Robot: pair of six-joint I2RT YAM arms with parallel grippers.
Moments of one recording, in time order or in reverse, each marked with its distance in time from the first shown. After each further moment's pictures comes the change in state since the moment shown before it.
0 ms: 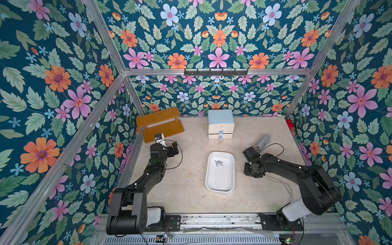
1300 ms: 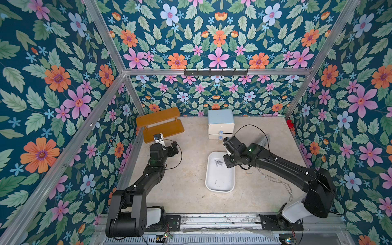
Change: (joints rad) left arm 0.000 -0.024 0.032 -0.082 0.021 -0.043; right arm 0.319 0.025 0.459 -0.185 -0.008 -0.345
